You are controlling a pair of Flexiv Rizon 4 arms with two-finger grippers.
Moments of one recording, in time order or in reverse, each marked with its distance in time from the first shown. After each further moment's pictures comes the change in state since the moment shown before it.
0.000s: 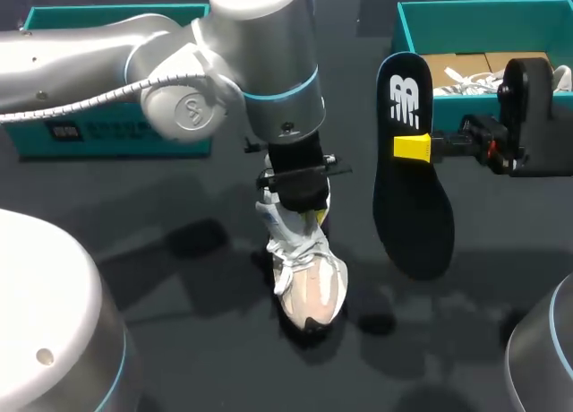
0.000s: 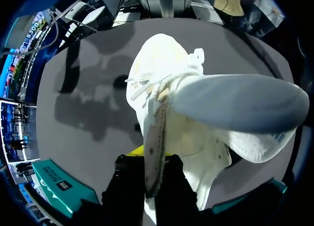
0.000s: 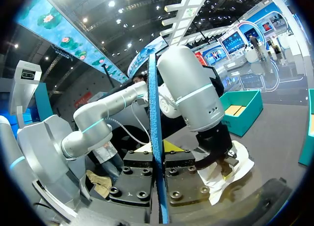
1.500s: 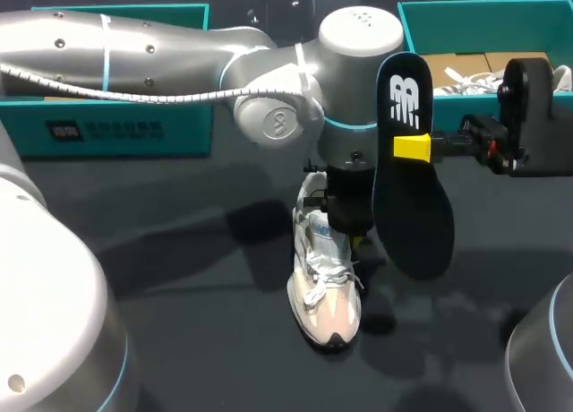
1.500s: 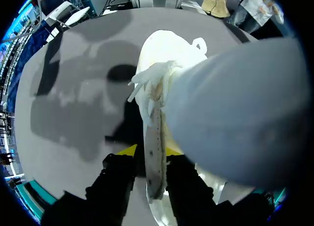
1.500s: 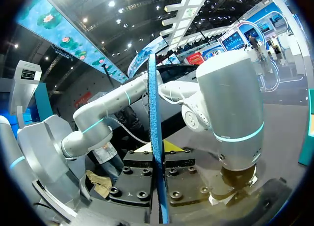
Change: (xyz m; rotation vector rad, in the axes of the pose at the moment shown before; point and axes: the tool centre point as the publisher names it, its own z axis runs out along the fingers) left arm -0.039 0.003 0.080 0.052 0.186 0.060; right arm 0.000 0.000 0.000 0.000 0.000 0.000
